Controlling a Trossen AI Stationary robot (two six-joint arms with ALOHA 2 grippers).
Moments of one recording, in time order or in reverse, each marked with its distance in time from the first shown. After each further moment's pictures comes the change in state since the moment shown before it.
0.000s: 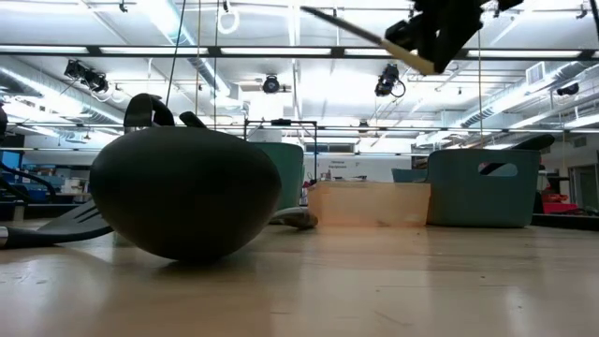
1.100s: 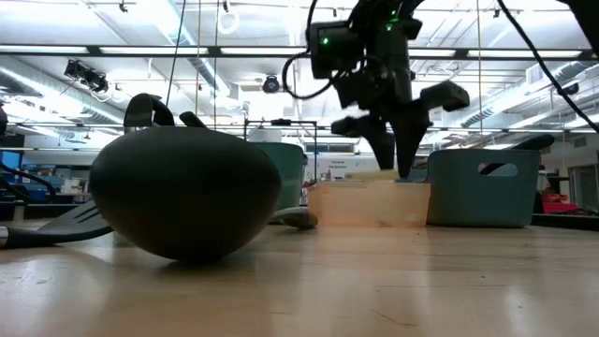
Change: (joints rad) left arm 0.000 0.000 0.000 0.000 0.032 -0.009; right arm -0.006 0.461 0.000 0.168 -0.014 -0.205
